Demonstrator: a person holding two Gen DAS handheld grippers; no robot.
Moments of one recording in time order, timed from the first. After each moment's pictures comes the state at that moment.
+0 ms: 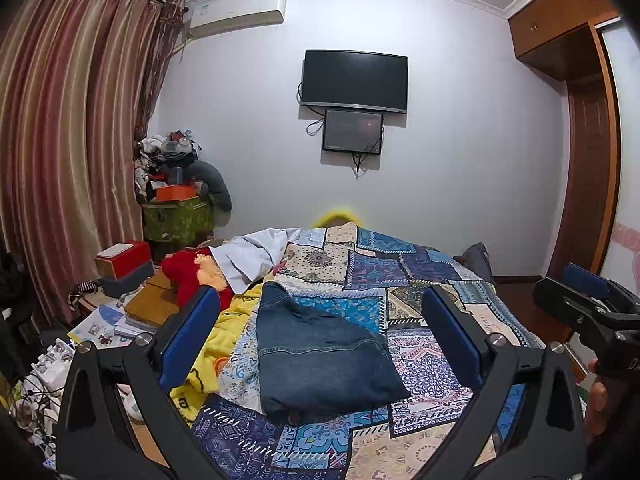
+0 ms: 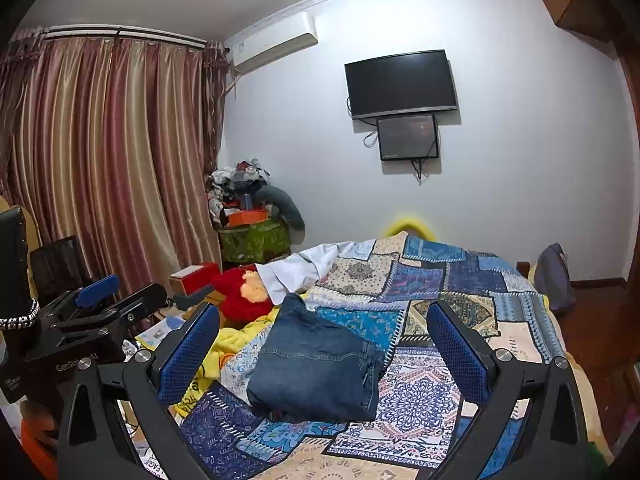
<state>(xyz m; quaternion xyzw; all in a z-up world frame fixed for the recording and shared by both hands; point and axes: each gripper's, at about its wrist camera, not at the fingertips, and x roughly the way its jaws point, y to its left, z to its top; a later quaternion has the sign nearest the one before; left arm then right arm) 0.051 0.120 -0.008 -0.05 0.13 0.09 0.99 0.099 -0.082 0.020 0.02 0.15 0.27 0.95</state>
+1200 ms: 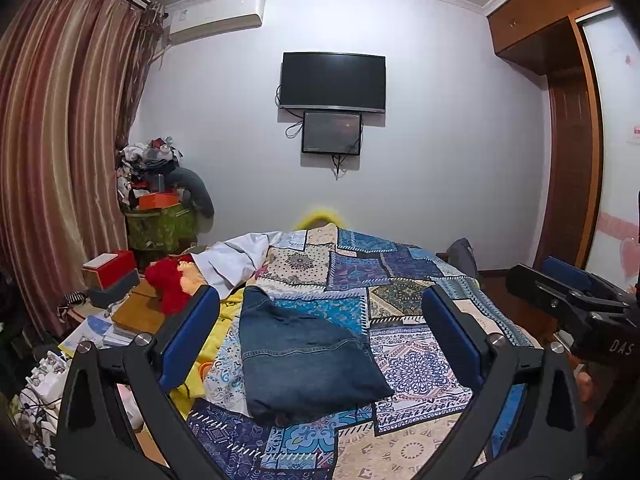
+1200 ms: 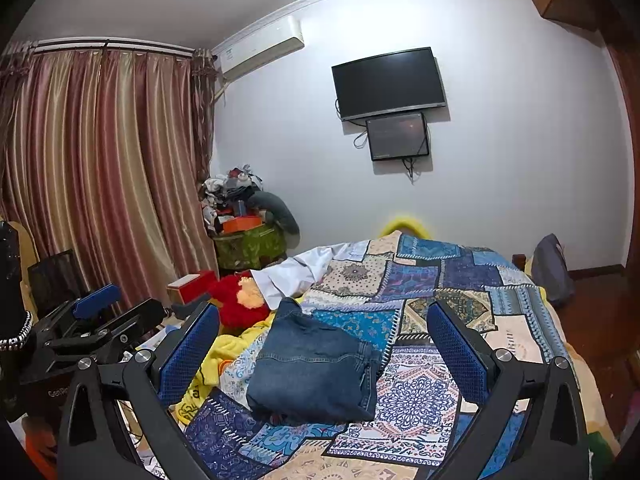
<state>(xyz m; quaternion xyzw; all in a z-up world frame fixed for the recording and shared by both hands) 0.046 0.092 0.002 -0.03 0.13 0.06 0.99 0.098 -0.084 0.020 0.05 0.15 0.26 0.95</state>
